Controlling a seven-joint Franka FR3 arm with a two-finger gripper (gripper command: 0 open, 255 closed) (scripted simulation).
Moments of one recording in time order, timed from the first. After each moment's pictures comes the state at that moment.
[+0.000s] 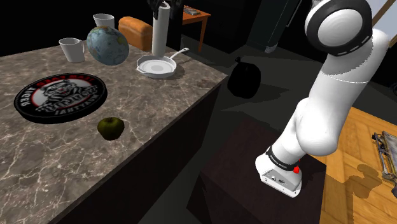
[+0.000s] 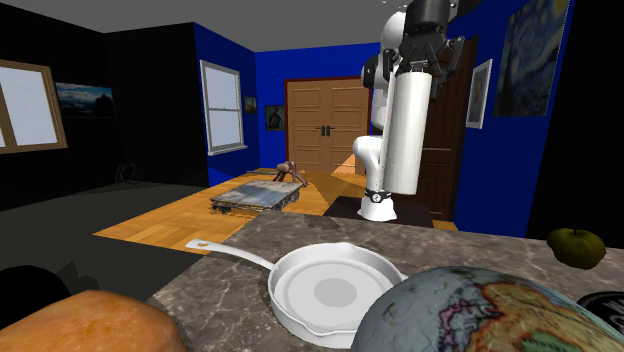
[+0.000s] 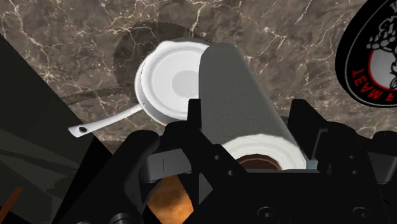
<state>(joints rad) 0.25 0.21 -0.05 -1.26 -0.09 1.67 0.49</state>
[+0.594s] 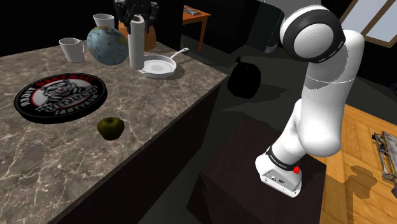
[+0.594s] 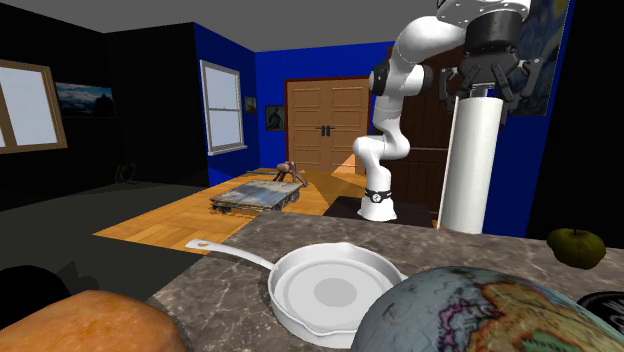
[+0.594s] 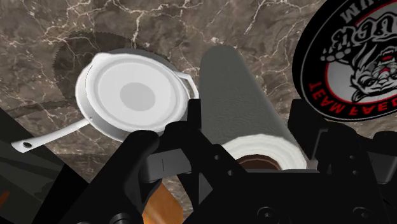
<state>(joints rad) 0.35 0.38 0.00 -1.12 -0.13 1.69 0.64</state>
